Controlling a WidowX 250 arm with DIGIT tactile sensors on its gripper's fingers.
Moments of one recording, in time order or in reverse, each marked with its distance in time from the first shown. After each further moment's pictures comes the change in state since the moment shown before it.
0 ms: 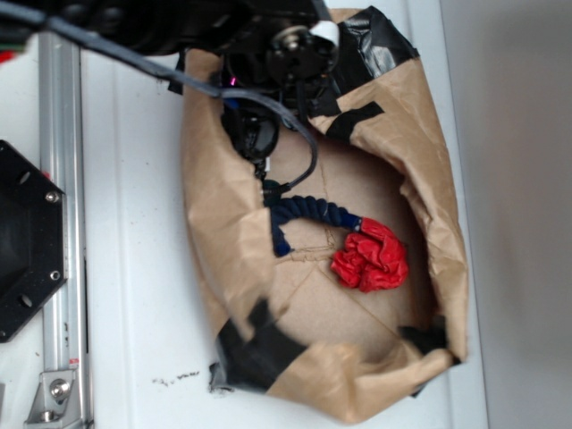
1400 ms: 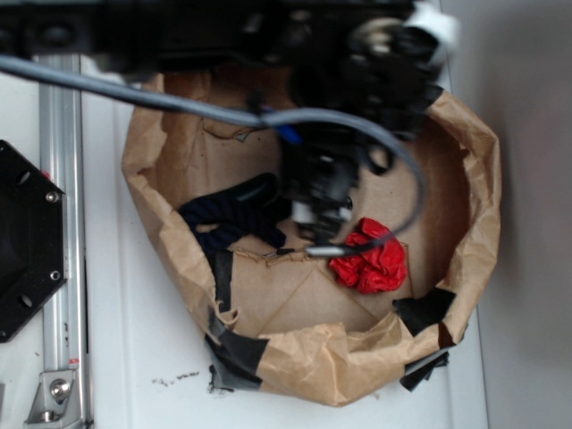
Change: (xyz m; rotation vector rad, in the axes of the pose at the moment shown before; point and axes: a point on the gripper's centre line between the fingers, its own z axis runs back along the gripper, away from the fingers) arm 0.043 -0.069 0.100 -0.095 -0.126 -0.047
